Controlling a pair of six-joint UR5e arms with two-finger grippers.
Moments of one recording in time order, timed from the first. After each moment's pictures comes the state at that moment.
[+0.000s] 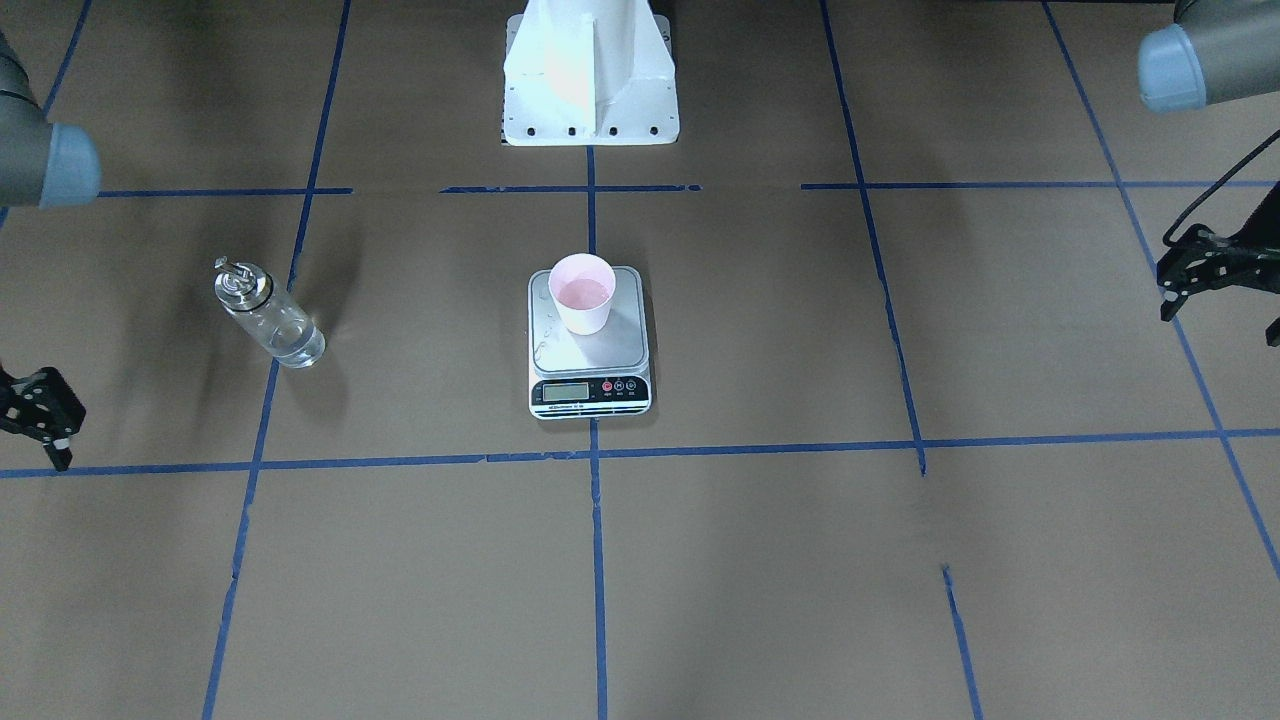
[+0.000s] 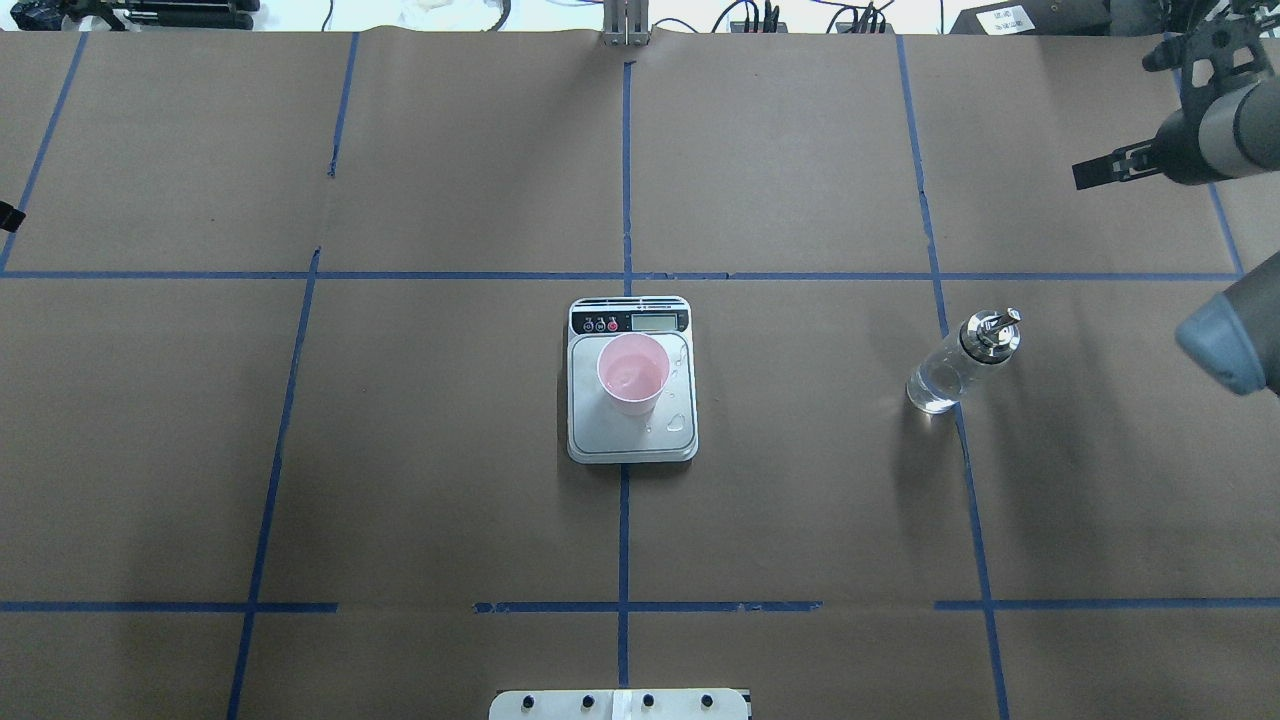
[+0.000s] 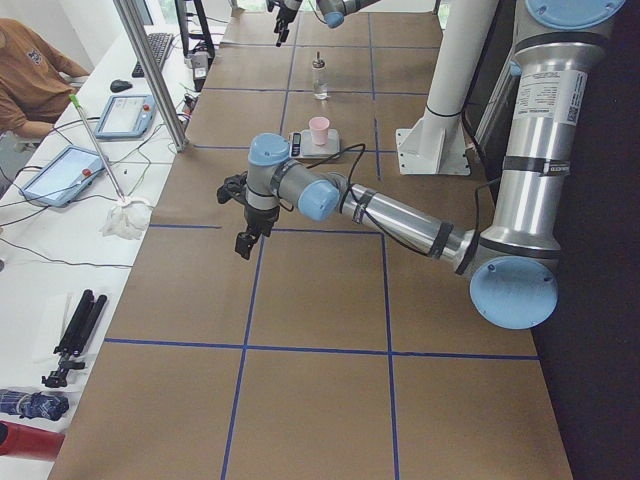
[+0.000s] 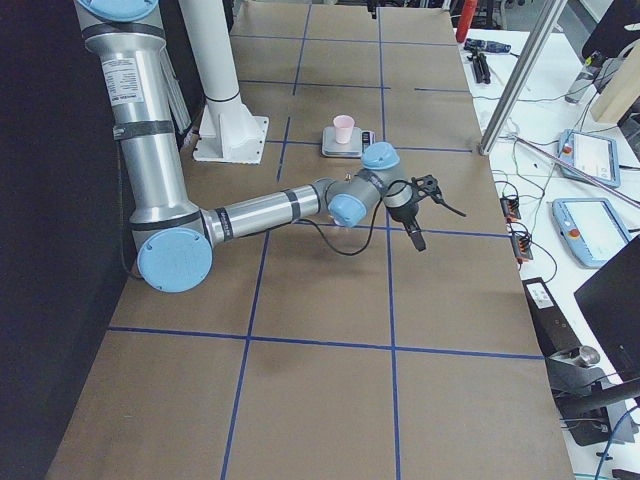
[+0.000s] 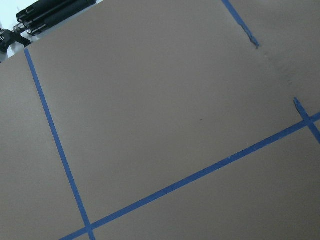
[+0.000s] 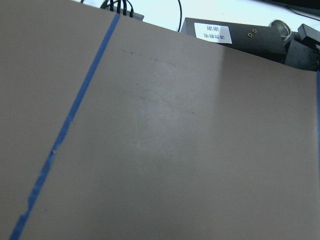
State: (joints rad) left arm -1.27 -1.66 -1.81 -1.73 -2.13 -0.11; right arm 1.15 -1.37 1.64 -1.15 1.92 0.45
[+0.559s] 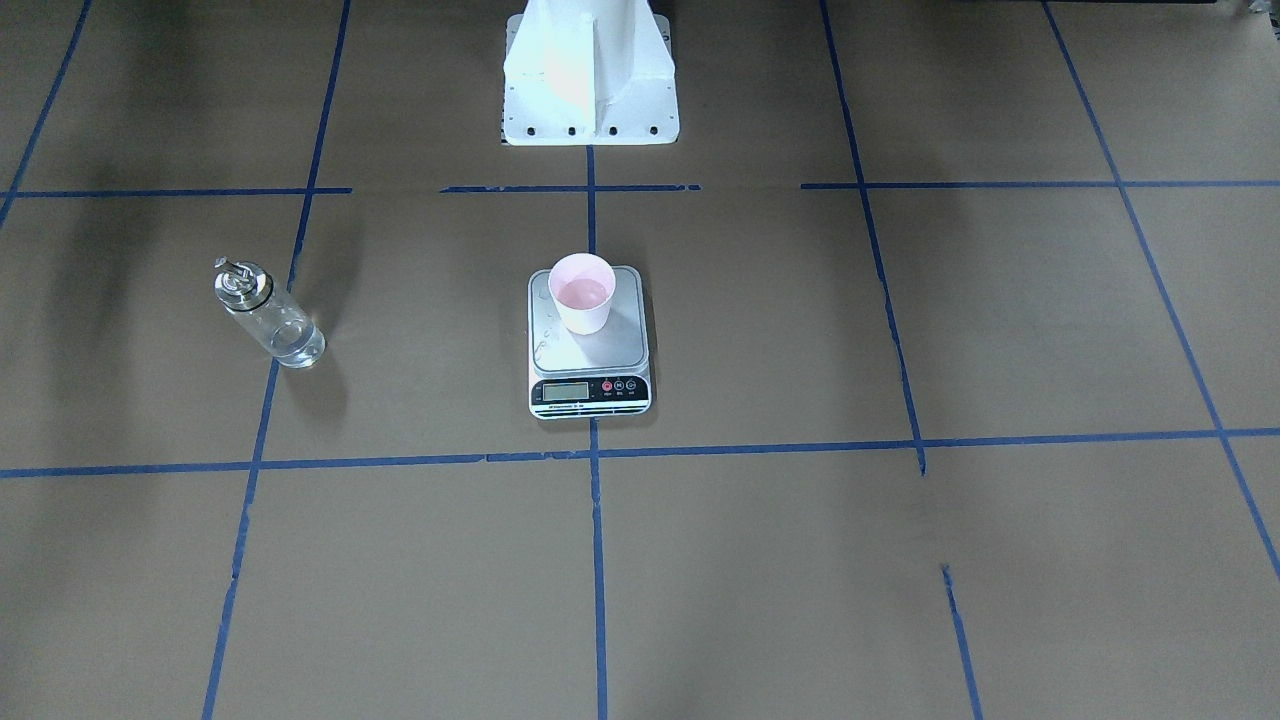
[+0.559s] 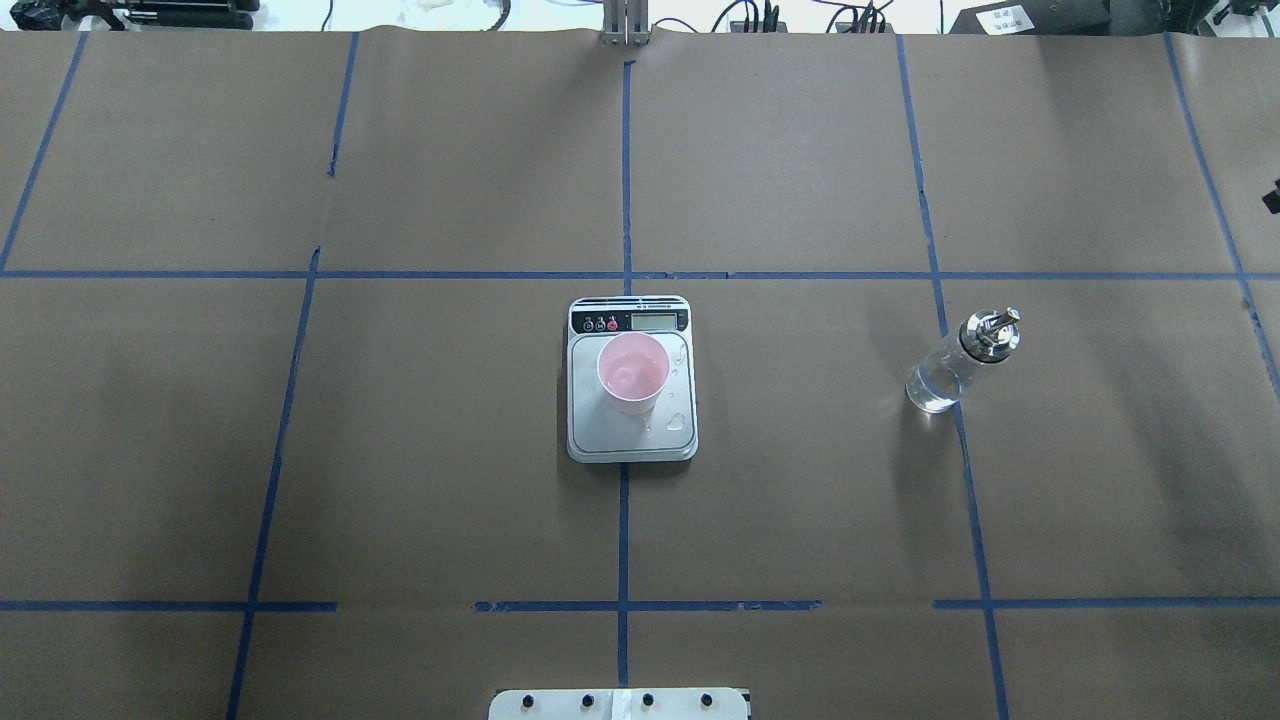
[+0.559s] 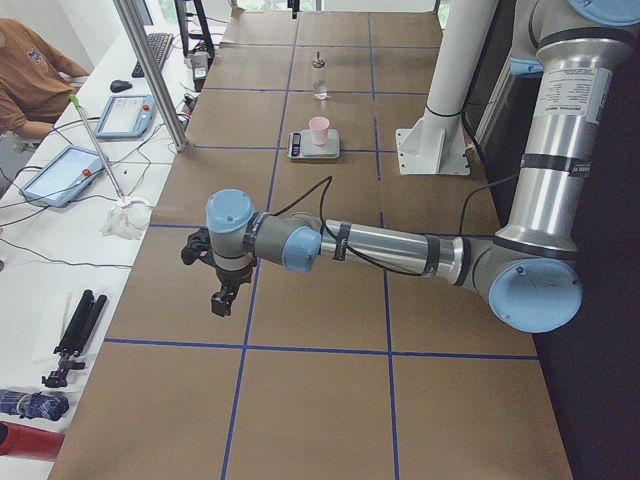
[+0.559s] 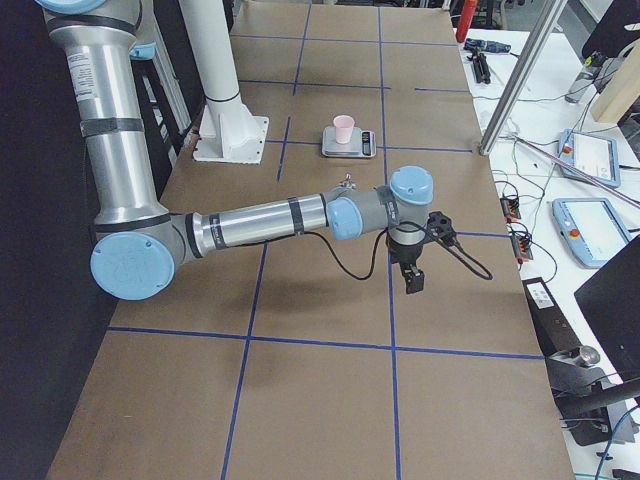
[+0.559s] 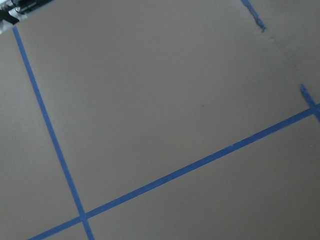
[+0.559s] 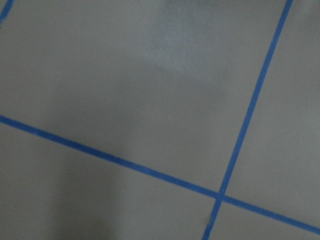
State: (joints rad) left arm -1.51 -1.71 -1.55 -1.69 -2.33 0.11; right arm 1.41 -1.44 1.64 -1.55 2.24 -0.08
